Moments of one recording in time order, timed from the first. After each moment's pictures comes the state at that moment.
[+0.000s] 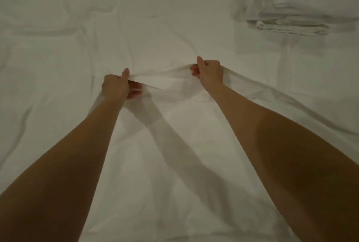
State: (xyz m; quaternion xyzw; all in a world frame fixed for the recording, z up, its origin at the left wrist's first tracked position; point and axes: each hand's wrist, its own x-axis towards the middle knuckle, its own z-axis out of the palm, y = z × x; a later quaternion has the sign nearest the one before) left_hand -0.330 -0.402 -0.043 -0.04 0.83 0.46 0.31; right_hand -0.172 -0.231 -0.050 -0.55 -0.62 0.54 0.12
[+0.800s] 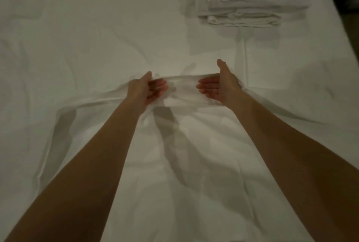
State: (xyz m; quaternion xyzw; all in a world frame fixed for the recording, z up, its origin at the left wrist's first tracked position) left_hand -0.212 -0.258 -0.053 -0.11 0.64 0.51 0.56; right_hand -0.049 -0.144 -0.033 -0.63 -0.34 0.70 0.06
